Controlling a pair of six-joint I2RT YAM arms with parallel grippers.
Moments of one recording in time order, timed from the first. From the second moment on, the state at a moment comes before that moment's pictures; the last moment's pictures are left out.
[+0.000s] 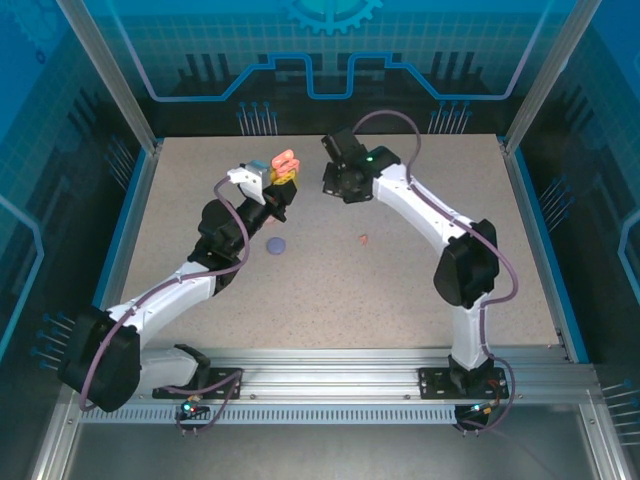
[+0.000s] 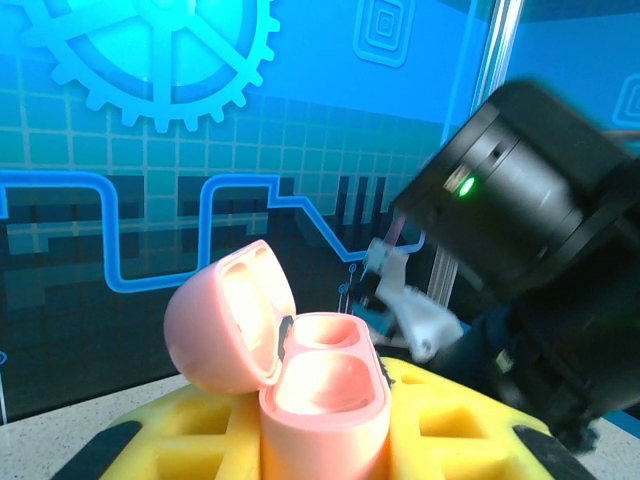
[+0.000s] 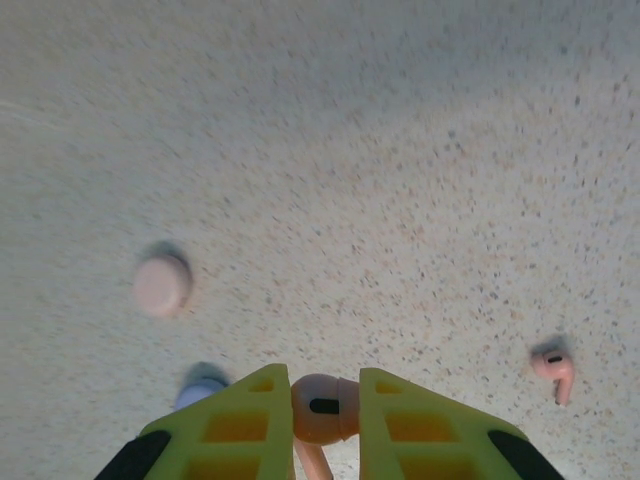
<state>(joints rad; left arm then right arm) -0.43 1.24 0.71 0.71 0.12 -0.16 0.60 1.99 1.94 -0.92 0.13 0.79</state>
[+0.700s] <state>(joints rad) -0.43 1.27 0.71 0.72 0.16 -0.06 0.57 1.65 1.81 -0.59 -0.05 0.66</state>
